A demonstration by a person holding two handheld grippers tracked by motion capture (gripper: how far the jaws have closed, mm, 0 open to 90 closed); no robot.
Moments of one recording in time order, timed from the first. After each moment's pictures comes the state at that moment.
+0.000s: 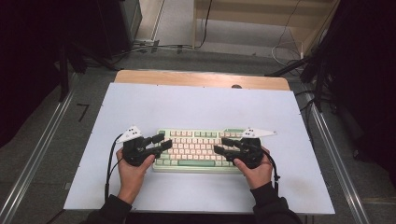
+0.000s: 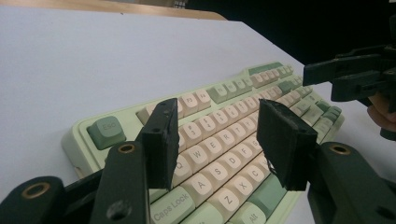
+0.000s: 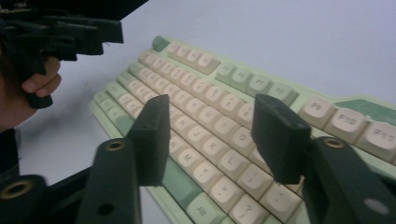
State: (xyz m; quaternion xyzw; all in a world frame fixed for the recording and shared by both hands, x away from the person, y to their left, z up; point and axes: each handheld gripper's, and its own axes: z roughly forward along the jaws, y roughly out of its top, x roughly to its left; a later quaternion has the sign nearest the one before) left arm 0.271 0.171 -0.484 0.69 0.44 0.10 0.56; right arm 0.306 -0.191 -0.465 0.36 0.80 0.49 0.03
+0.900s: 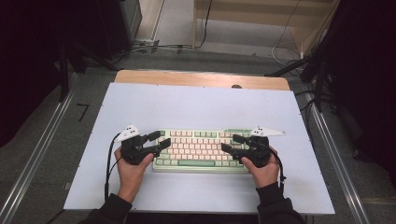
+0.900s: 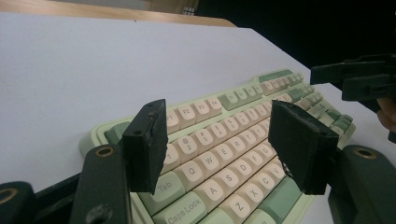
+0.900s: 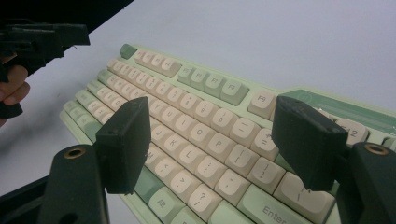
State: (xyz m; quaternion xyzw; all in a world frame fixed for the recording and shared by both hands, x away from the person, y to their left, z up) left arm 0.271 0.175 -0.482 0.68 0.45 0.12 0.56; right arm 0.311 -0.212 -0.468 0.39 0.78 0.49 0.05
